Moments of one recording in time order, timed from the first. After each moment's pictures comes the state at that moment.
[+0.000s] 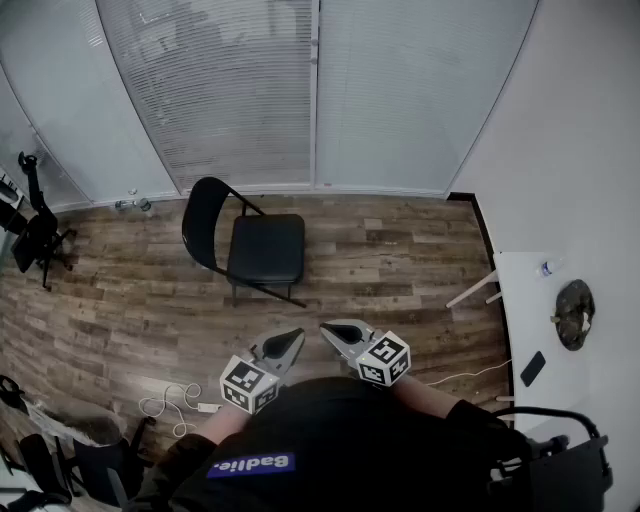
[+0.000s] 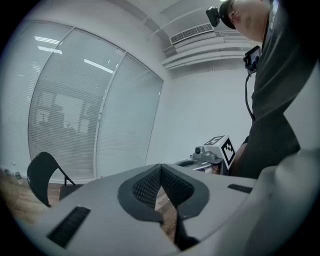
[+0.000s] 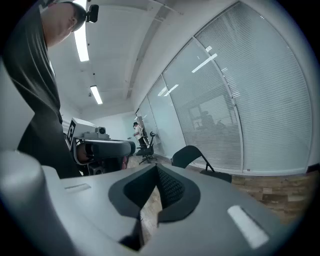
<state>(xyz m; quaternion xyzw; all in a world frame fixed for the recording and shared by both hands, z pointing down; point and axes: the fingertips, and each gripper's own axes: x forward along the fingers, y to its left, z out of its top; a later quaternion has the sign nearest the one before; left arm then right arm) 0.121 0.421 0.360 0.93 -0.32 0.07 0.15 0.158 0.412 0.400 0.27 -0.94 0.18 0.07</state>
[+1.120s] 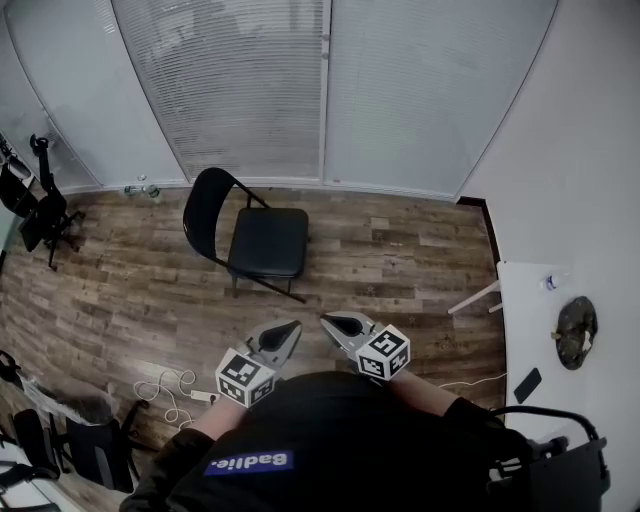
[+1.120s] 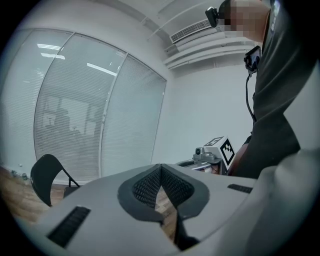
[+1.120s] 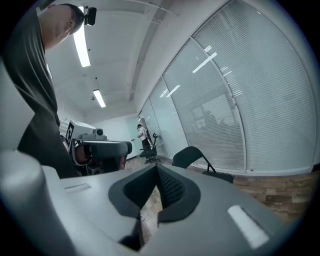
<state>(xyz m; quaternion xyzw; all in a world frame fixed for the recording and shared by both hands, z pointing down) 0.154 0.408 0.360 0.92 -0.35 0.08 0.14 0.197 0.393 0.403 0.25 -0.95 0.18 0.06</state>
